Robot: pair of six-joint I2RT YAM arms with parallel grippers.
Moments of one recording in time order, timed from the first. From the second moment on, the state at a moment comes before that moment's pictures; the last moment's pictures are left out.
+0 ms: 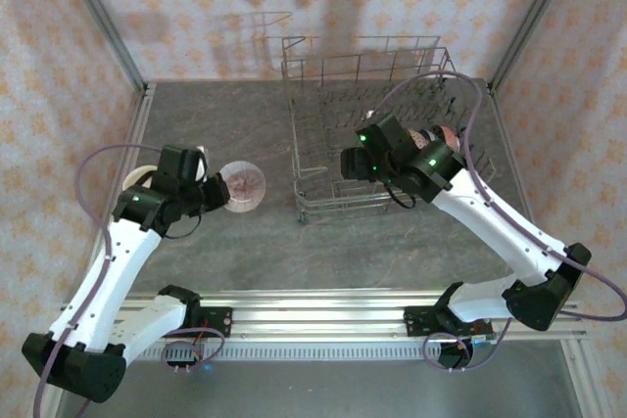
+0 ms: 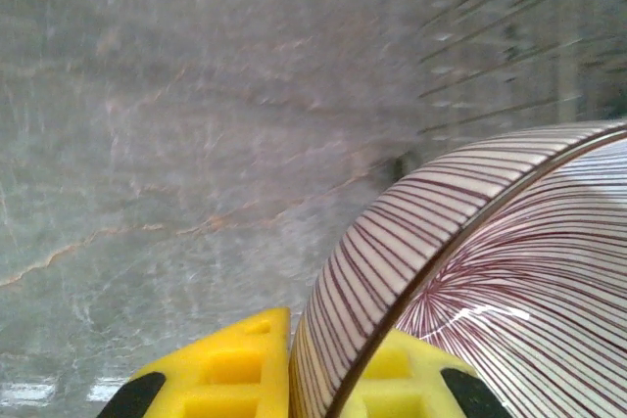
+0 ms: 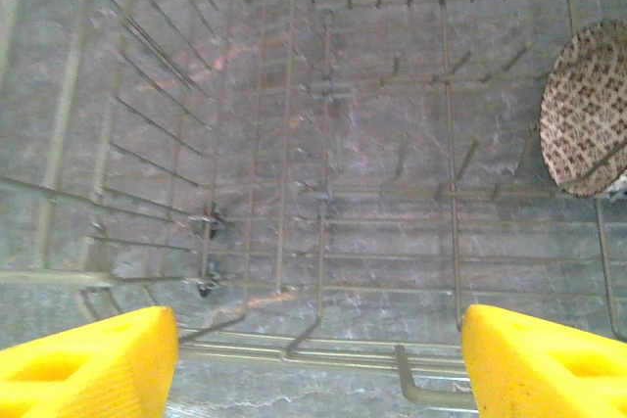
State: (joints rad) left arm -0.24 0.95 1.07 -1.01 0.09 -0.60; right arm 0.76 1.32 1.48 -1.02 0.26 0.54
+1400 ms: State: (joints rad) left arm -0.62 1.37 1.60 -0.97 -0.06 -0.61; right arm 0.81 1.43 1.66 -0.92 0.12 0.56
